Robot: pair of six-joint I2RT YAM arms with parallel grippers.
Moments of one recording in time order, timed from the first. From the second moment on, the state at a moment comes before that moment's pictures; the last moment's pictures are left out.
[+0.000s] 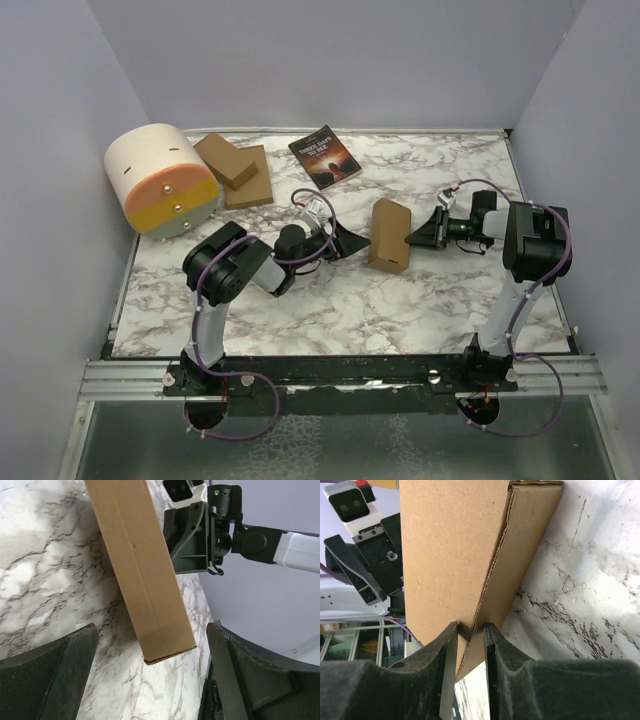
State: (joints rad) left arm -0.65 2.02 0.67 1.25 0.38 -1.05; right arm -0.17 2.02 1.00 -0.15 -1.27 0.11
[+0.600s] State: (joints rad) left arm -0.67 2.03 0.79 1.12 0.35 -1.00; right arm -0.21 2.07 1.01 -0.24 -1.24 0.03
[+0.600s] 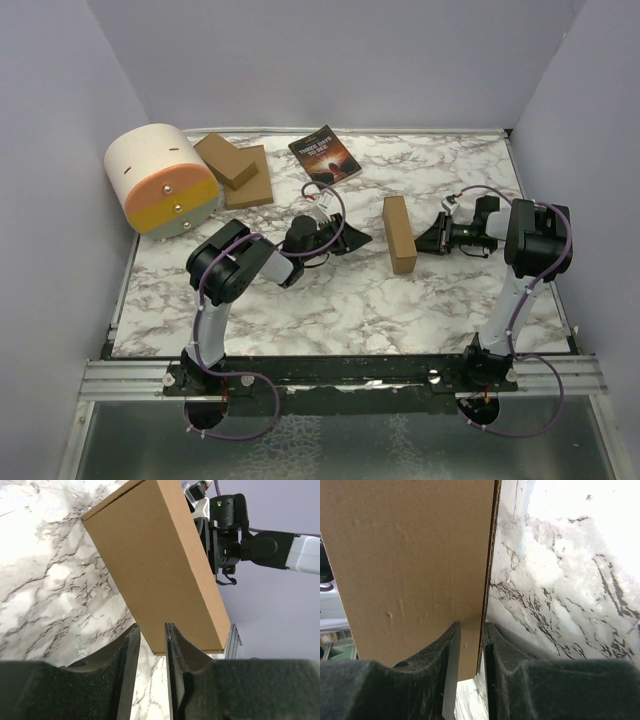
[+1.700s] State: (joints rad) left arm -0.80 2.11 1.14 0.75 0.28 -0.78; right arm -0.14 1.90 1.05 -0.32 -0.98 -0.16
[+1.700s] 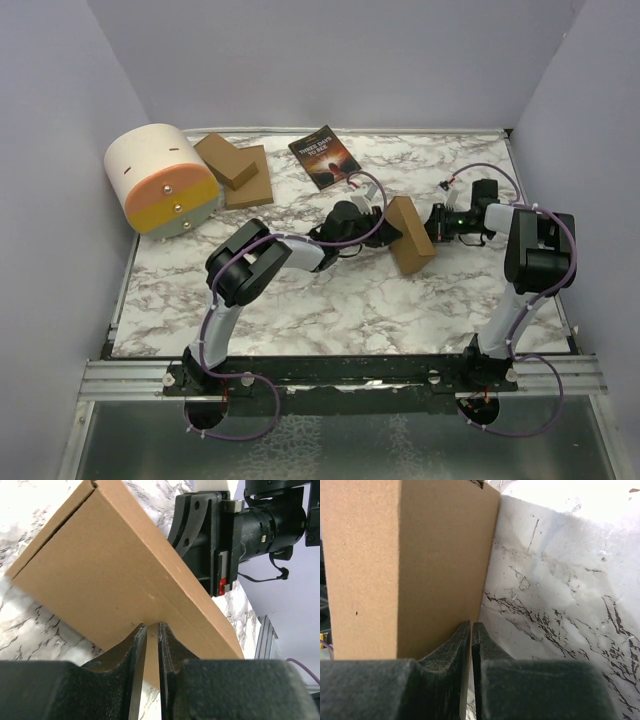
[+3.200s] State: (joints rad) left arm -0.80 1.77 0.97 0.64 0.23 -0.39; right arm -0.29 1.62 1.03 -0.32 -0.92 -0.37
